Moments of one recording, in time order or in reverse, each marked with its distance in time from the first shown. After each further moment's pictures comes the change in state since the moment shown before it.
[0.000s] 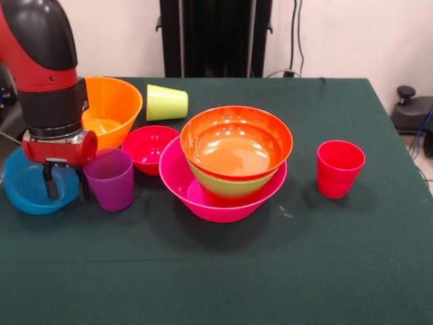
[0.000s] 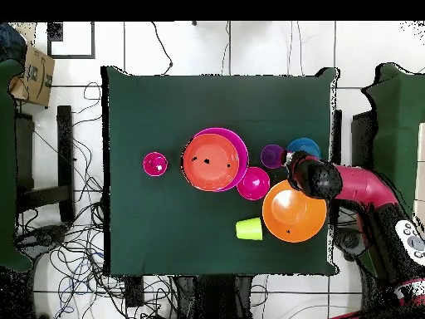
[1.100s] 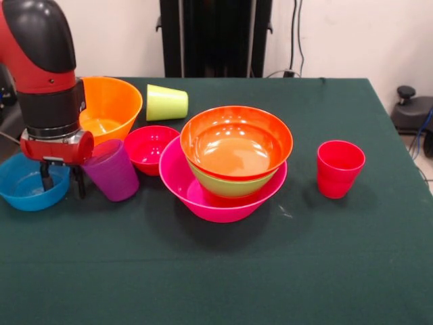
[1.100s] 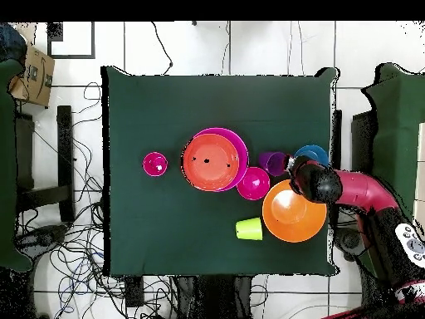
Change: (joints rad) arm 0.012 0.004 -0.051 -0.001 0.000 -0.023 0.000
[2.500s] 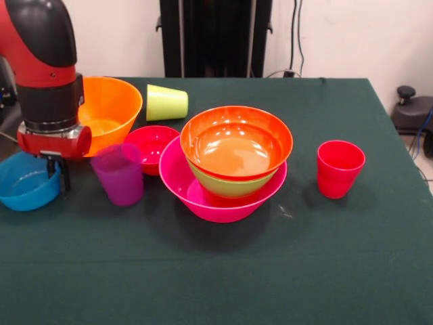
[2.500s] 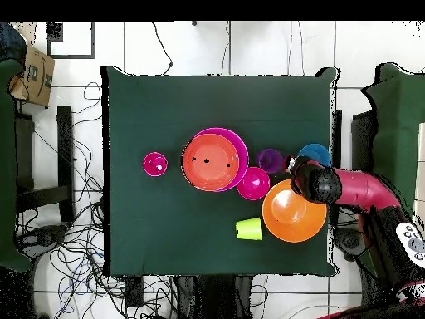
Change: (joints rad) arm 0.034 -0.068 -0.036 0.025 0.007 -0.001 0.000
